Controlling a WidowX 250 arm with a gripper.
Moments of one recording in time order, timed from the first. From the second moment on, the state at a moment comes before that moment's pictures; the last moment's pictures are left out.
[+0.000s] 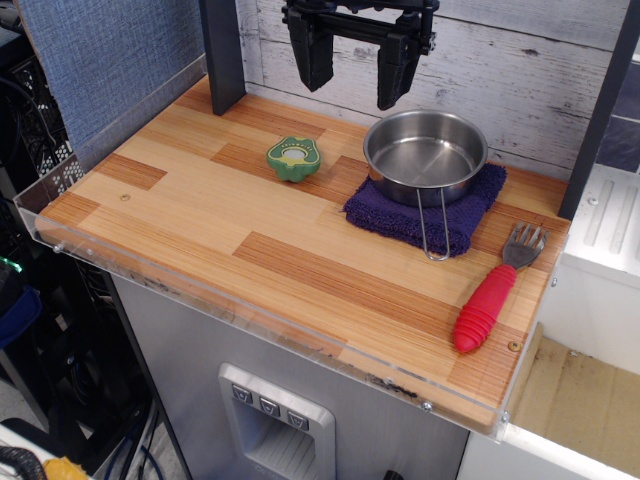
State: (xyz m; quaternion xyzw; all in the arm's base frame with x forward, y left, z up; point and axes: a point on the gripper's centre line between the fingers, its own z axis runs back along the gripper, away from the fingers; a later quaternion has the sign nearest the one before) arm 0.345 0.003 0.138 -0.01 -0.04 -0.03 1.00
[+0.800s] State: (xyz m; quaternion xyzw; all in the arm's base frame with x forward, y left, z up) arm 0.362 -0.034 0.103 0.00 -0.01 -0.08 1.00
